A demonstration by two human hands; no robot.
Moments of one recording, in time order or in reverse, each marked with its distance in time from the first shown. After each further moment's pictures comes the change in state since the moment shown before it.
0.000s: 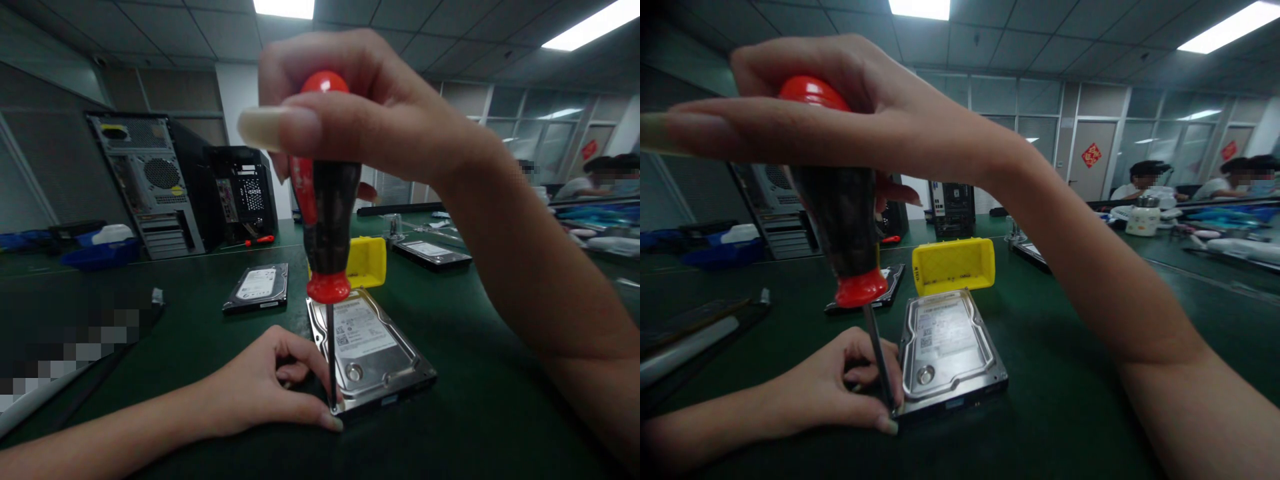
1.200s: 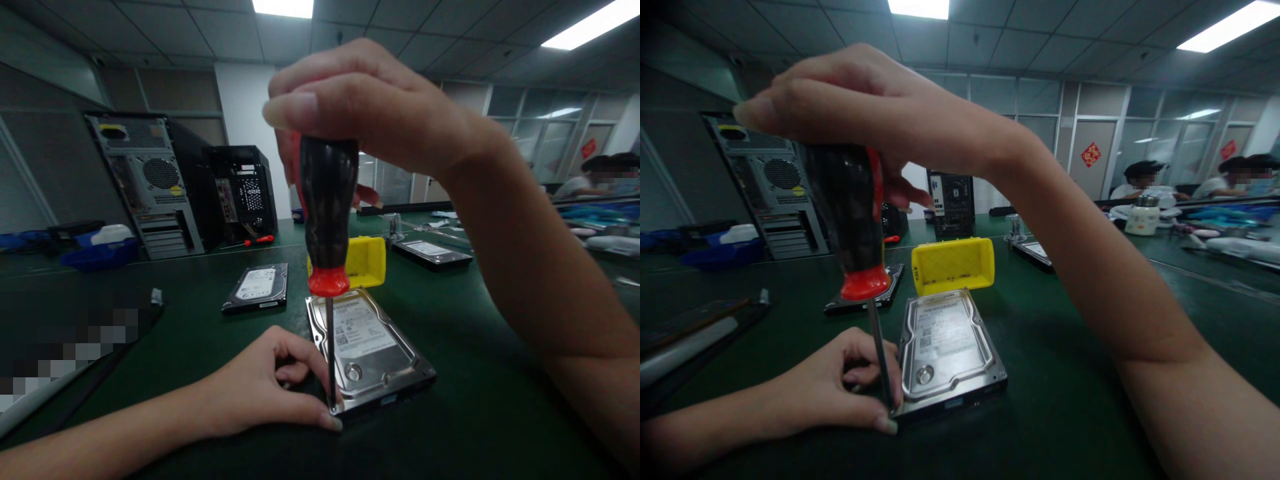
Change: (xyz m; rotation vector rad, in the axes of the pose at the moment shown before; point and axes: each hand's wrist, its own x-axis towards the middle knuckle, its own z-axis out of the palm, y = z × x) left_hand 0.000 0.000 -0.001 0.017 -0.004 0.012; right_hand -0.004 0.005 -0.005 0.054 -0.030 0.194
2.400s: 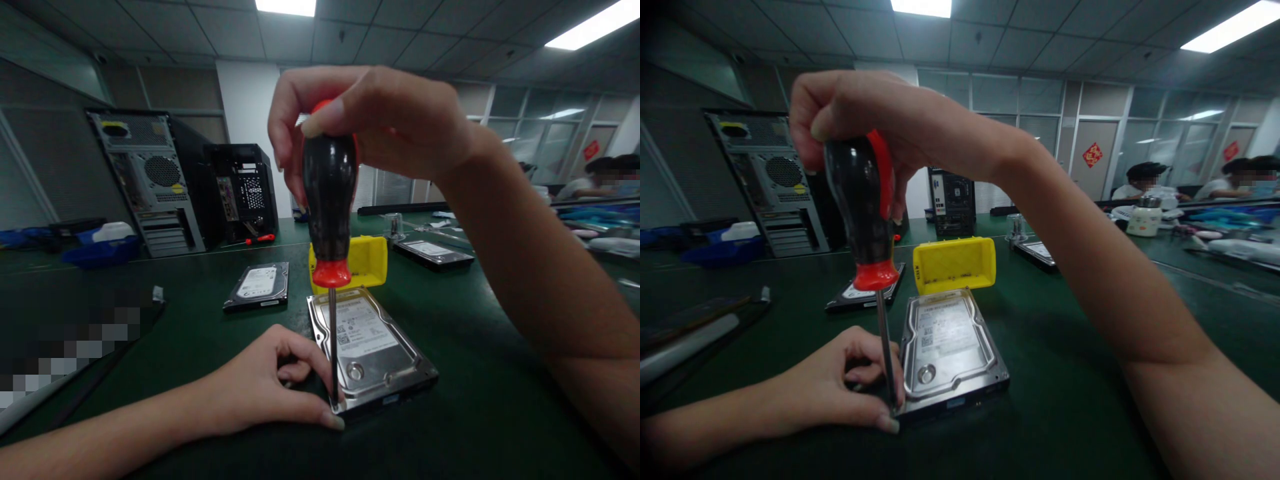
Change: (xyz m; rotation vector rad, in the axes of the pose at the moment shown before) left_hand 0.001 -0.002 0.000 -0.002 -0.017 0.016; right_hand -0.007 0.010 0.000 0.381 -0.085 0.032
